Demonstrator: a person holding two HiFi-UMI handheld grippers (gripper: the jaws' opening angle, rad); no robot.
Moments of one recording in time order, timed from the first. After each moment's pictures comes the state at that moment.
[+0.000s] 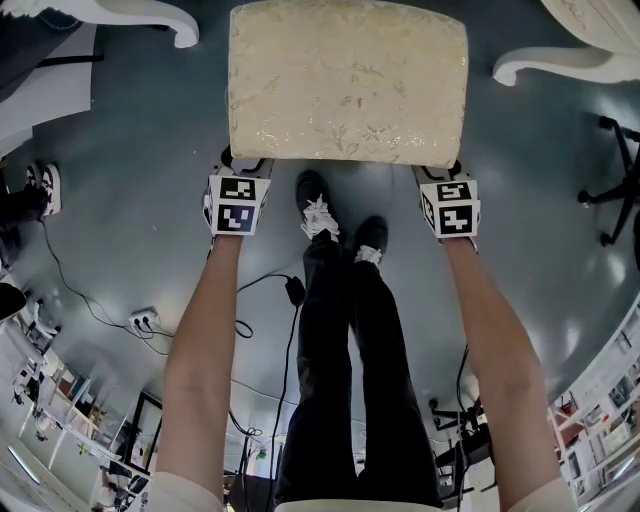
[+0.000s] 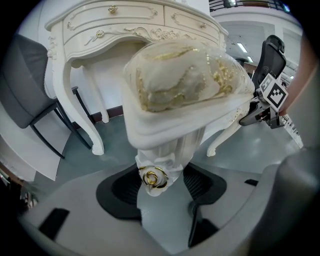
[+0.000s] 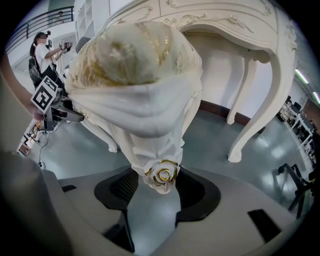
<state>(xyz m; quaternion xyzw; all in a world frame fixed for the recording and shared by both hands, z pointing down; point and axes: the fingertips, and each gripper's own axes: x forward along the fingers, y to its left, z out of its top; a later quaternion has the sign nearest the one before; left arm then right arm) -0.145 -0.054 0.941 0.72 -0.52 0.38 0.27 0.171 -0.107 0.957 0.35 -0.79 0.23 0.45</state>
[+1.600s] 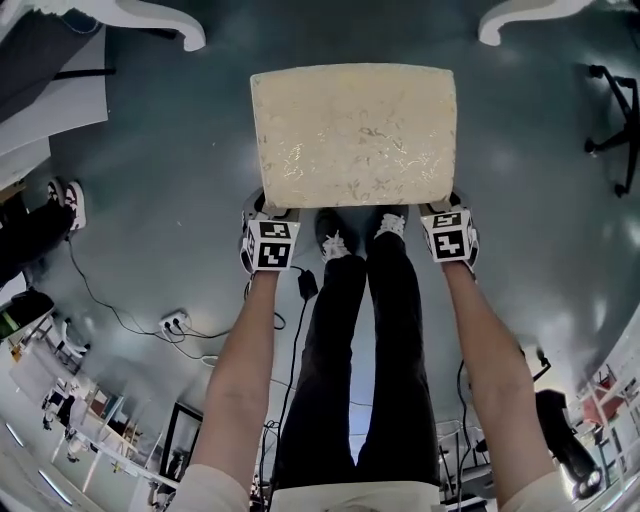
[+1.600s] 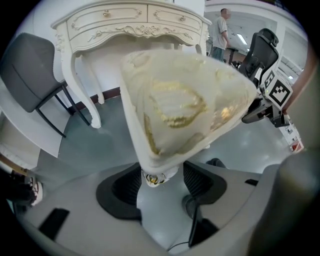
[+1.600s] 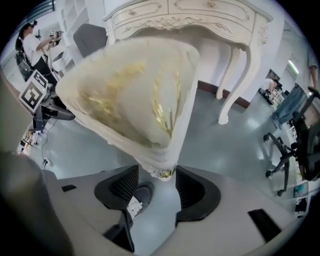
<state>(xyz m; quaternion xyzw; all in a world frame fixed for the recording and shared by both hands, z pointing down) -0.124 0.132 0.937 0.70 -0.48 0.42 0.33 0.198 0.091 0.932 0.38 -0.71 0.29 0.51</state>
